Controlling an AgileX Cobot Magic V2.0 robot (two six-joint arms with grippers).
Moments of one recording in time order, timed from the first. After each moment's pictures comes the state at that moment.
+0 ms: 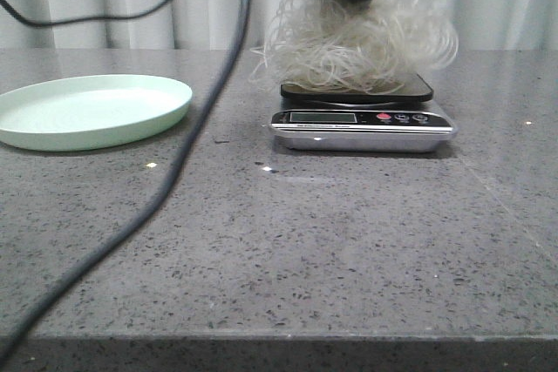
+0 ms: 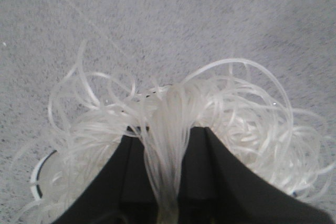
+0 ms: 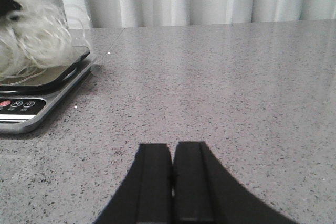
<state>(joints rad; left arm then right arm) -0.68 1.95 -1.66 -0.30 0.35 0.27 -0.02 -0.01 0.03 0.20 0.12 -0.08</state>
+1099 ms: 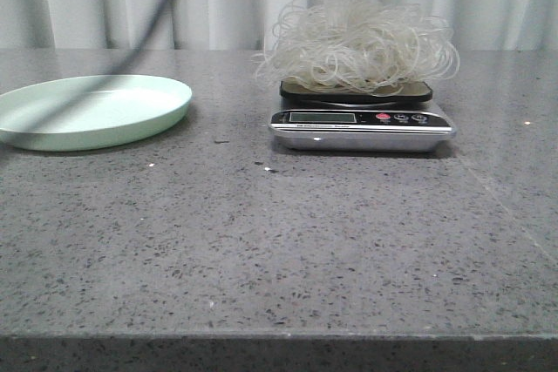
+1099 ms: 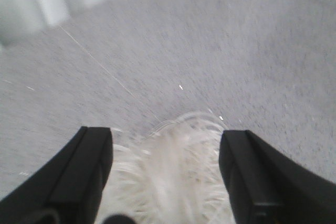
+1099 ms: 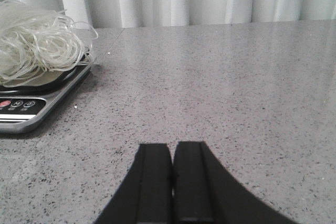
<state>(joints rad) -0.63 1.83 -1.80 -0.27 0.53 0.27 -0.02 -0.01 0.03 0.20 0.12 -0.08</state>
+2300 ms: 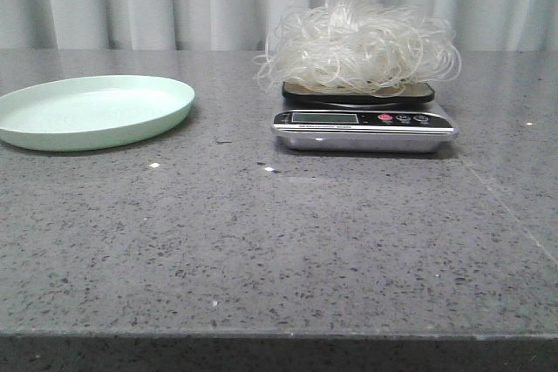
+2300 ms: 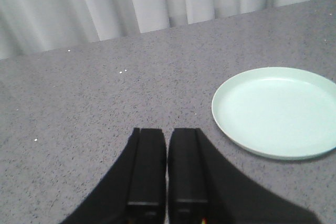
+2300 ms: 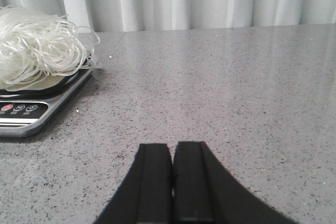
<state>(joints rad) 0.03 0.37 -0.58 -0.06 0.53 0.26 -0.02 -0.01 0.03 0.20 0.11 -0.08</state>
